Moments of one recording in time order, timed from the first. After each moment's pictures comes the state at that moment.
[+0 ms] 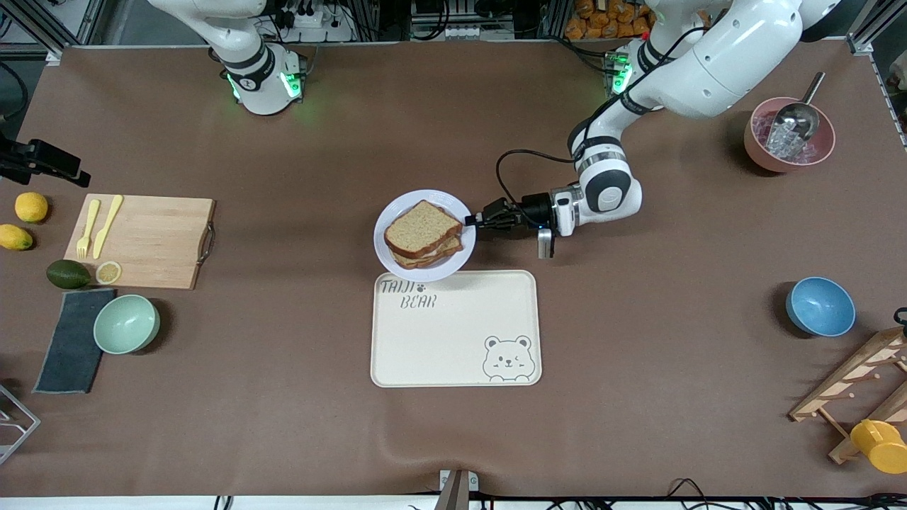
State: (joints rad) left arm 0.08 0.64 -0.64 -2.16 -1.96 2.22 1.37; right arm -0.11 -0.01 -0.02 -1.59 0.02 1.48 -0.06
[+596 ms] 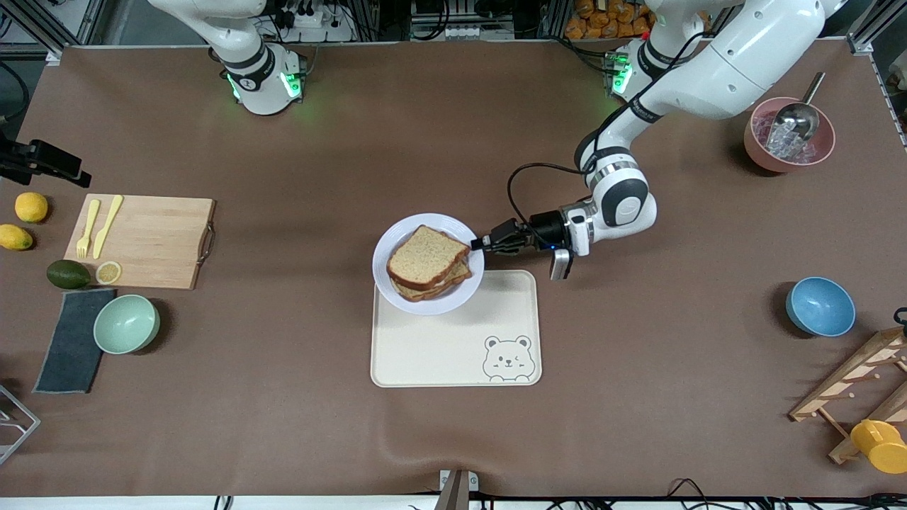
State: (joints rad) left arm 0.12 0.64 -0.64 -2.04 -1.96 2.22 1.28; right arm -0.11 -0.01 -0.02 -1.59 0.02 1.48 -0.06
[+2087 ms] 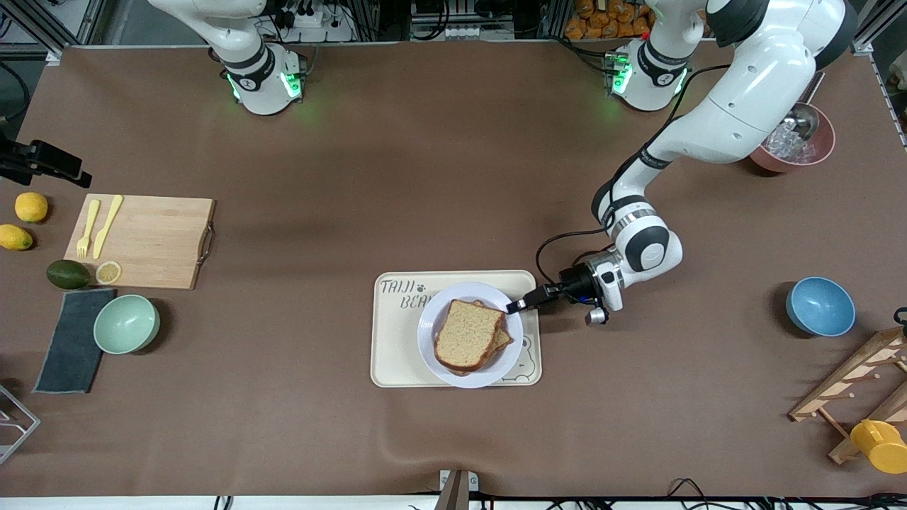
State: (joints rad) left arm 0.03 0.81 -0.42 -1.82 -1.90 2.27 1.11; right arm -0.11 -0.01 -0.02 -1.59 0.02 1.48 -0.06
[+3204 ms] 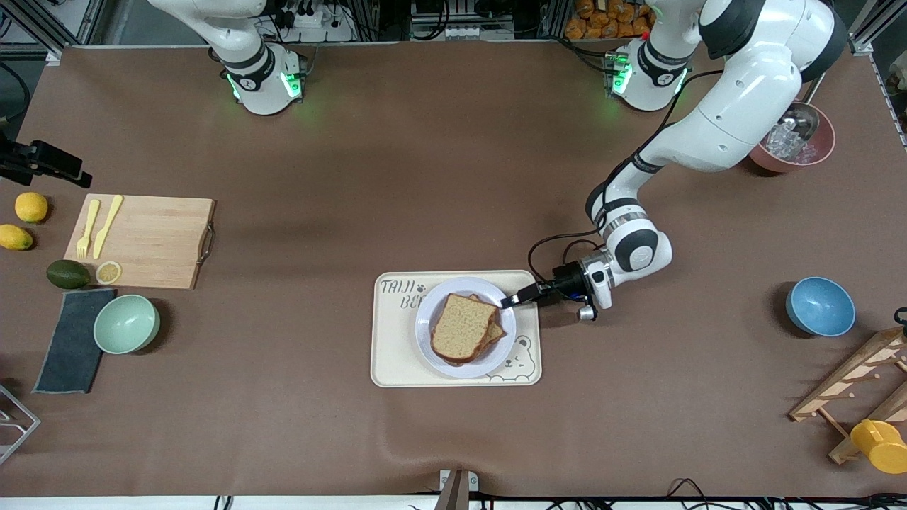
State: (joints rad) left arm 0.01 0.86 -0.41 -1.82 -1.88 2.28 1.11; right arm -0.11 -0.01 -0.02 -1.59 0.02 1.48 -0.06
